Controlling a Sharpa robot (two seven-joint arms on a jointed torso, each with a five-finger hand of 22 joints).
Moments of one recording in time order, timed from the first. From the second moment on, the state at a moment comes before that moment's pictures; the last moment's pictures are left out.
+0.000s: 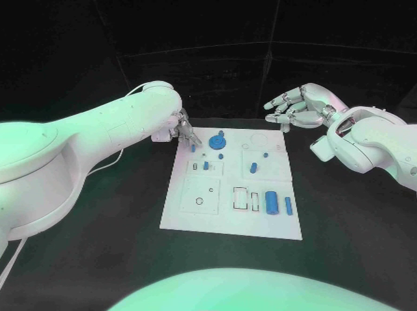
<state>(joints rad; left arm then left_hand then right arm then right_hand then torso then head) 1.27 -0.33 -0.03 0.64 -1.08 0.43 -0.49 1.04 0.05 0.02 0.14 0.05 0.79 0.07 0.77 0.29 1.15 0.00 1.15 0.62 1.47 -0.06 1.54 1.31 0.12 1.39 0.04 1.24 1.01 1.29 -0.79 -0.07 1.41 -0.79 -0.29 0.21 1.37 -0.04 0.13 0.04 0.31 0.89 0.18 0.14 0.07 0.96 0.10 0.67 0.46 1.30 0.02 0.62 0.67 0.17 1.01 0.12 0.73 0.68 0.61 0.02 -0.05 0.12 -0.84</state>
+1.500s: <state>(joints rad) 1.26 -0.31 -0.03 0.62 -1.08 0.43 -0.47 1.13 0.11 0.04 0.08 0.05 0.80 0.07 0.78 0.28 1.15 0.00 1.15 0.61 1.47 -0.07 1.54 1.31 0.12 1.39 0.04 1.24 1.02 1.29 -0.79 -0.07 1.41 -0.79 -0.29 0.21 1.37 -0.04 0.13 0.04 0.32 0.89 0.18 0.14 0.07 0.96 0.10 0.67 0.46 1.30 0.02 0.62 0.67 0.17 1.01 0.12 0.73 0.68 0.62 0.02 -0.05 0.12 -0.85</state>
